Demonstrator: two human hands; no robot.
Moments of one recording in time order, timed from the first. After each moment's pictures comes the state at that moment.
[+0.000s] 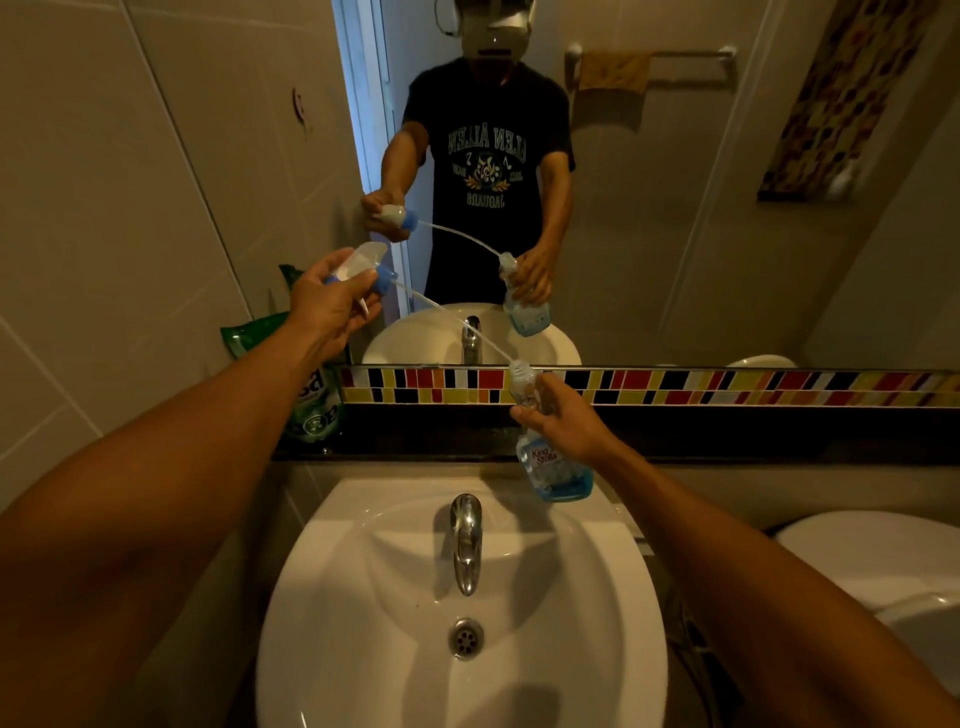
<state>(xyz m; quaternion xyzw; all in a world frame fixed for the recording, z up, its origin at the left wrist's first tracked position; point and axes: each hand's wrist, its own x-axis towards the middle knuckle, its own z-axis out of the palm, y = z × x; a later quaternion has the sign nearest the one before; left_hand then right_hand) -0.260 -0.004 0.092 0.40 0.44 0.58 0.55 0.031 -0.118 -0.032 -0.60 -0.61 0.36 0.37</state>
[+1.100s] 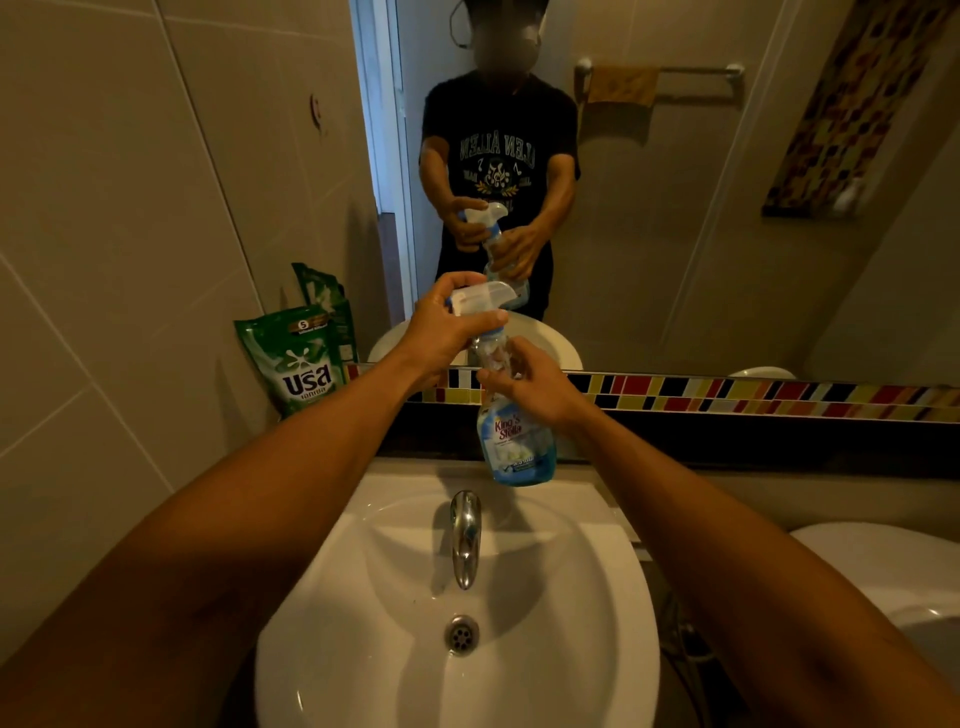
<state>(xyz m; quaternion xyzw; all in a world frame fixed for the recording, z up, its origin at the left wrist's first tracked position) -0.169 -0.061 0.070 0.60 0.35 0.50 0.53 -0.012 -0.115 0.025 -0.52 -0.63 0.40 0.42</state>
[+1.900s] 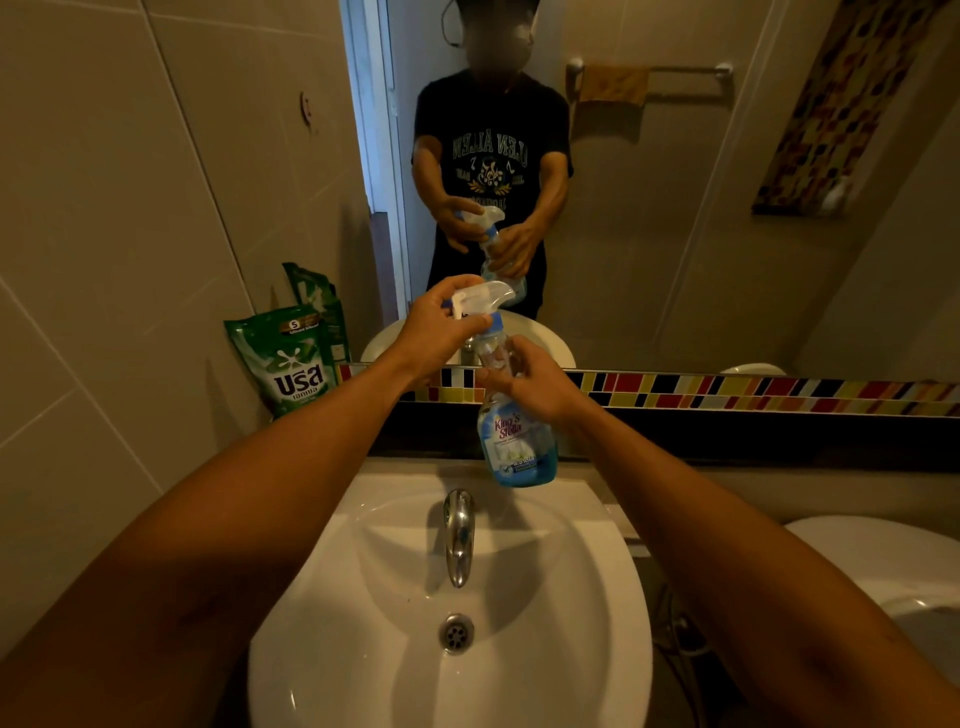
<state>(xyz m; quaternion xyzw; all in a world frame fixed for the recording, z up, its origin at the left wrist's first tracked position) -0.170 -0.052 0.063 0.67 0.36 0.47 0.45 -0.005 -0.115 0.027 -0.54 -0.62 0.39 0.41</state>
